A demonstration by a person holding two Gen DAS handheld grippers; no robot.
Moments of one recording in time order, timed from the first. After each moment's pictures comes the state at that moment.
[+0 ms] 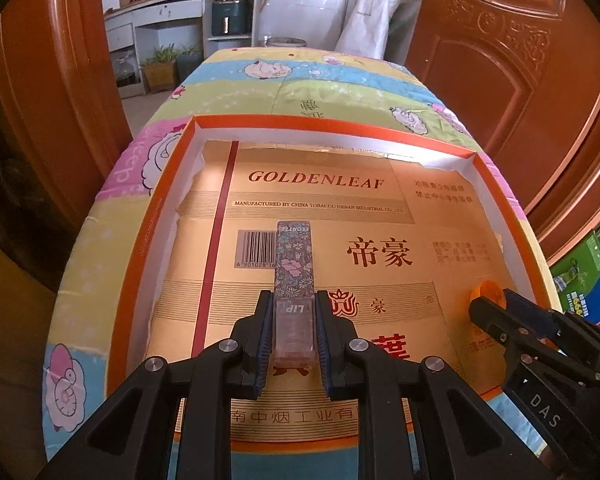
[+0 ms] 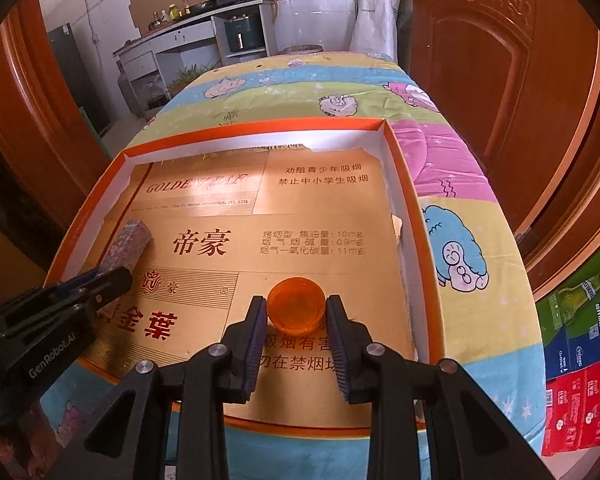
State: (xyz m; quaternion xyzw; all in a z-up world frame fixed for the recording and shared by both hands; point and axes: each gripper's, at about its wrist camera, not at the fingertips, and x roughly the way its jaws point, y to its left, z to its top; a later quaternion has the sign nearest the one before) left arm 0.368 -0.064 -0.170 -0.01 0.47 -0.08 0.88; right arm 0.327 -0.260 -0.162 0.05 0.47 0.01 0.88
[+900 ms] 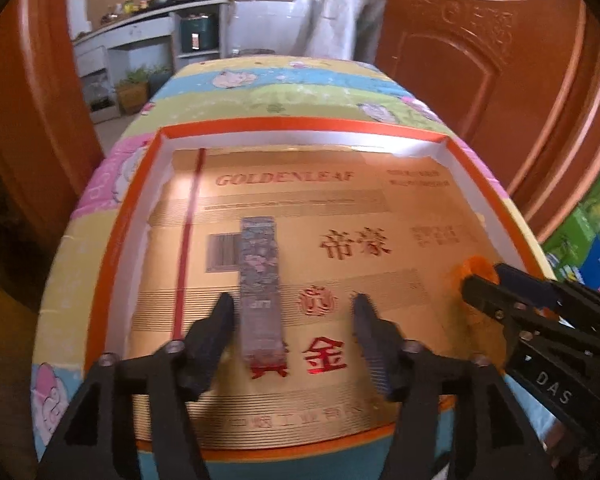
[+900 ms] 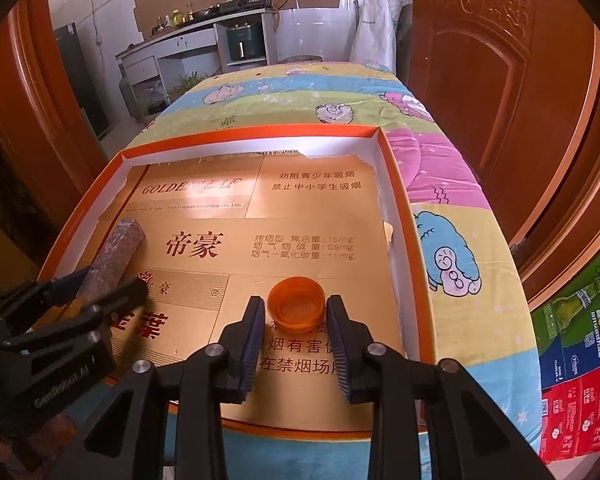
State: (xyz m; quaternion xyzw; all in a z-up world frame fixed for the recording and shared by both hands) left arm 0.361 -0.075 -0.178 0.02 0.45 -0.14 0.88; right arm 0.321 -0.263 -0.164 0.04 0.45 0.01 0.89
